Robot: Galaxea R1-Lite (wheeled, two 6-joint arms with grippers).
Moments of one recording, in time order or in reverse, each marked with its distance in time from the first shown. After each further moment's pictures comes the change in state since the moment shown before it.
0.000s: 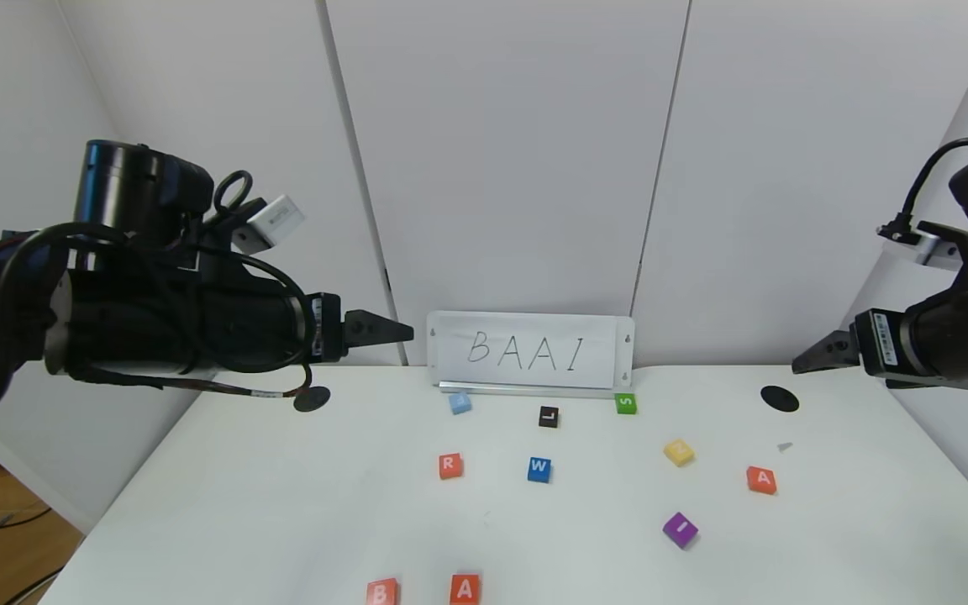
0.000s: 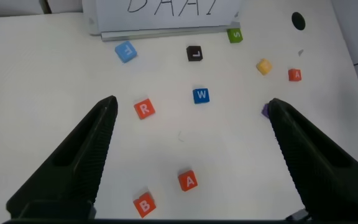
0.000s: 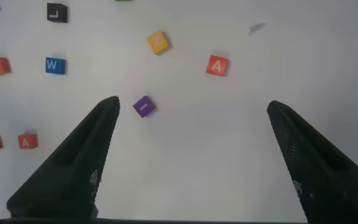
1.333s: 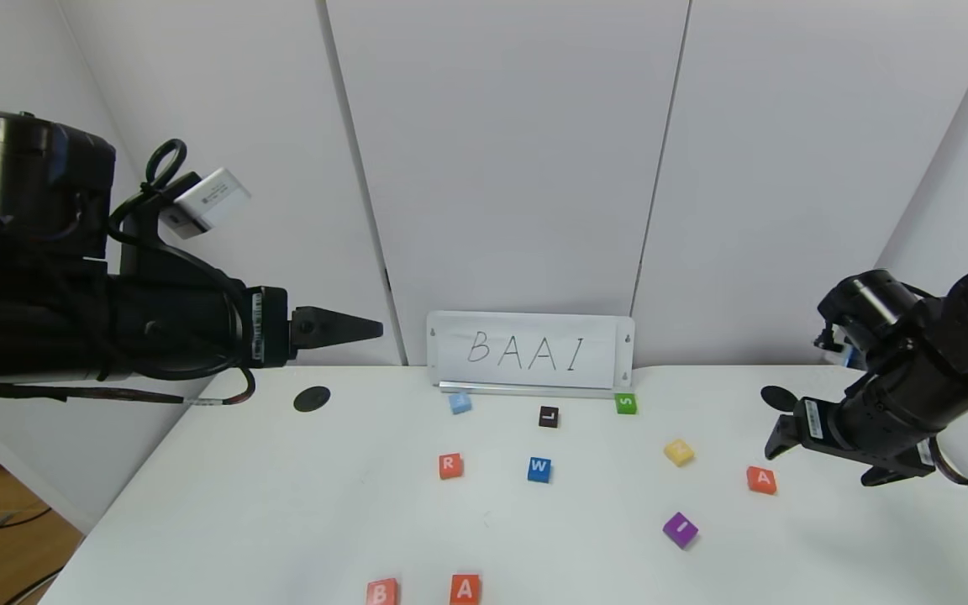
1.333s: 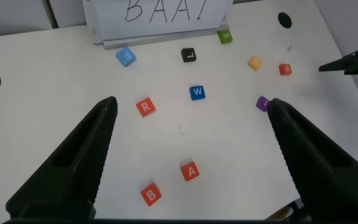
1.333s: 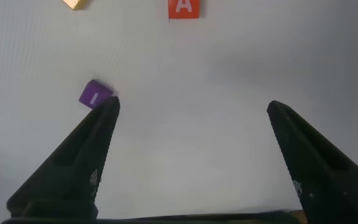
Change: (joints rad) left arm 0.031 -0.121 0.041 0.041 -0.052 0.067; right arm -0.014 0.251 0.108 -0.005 -0.069 0.199
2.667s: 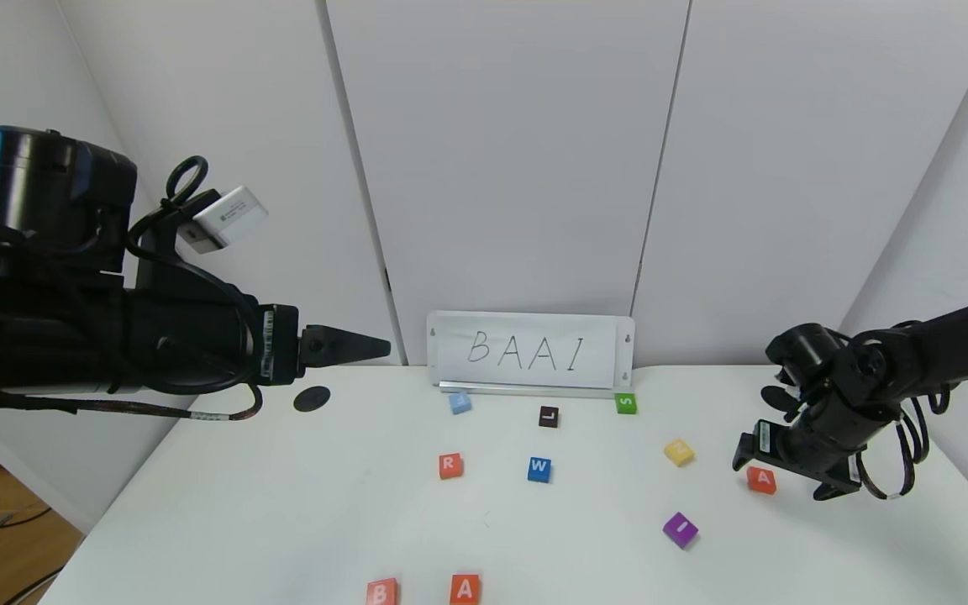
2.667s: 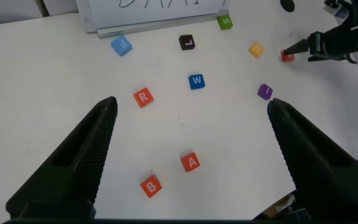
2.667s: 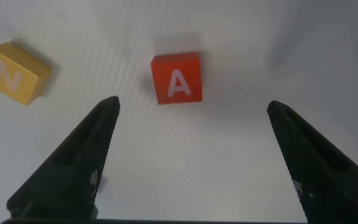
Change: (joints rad) left arm -0.016 0.008 0.013 0.018 -0.001 0.024; right arm -0.045 0.292 -0.028 -0.223 0.003 0.057
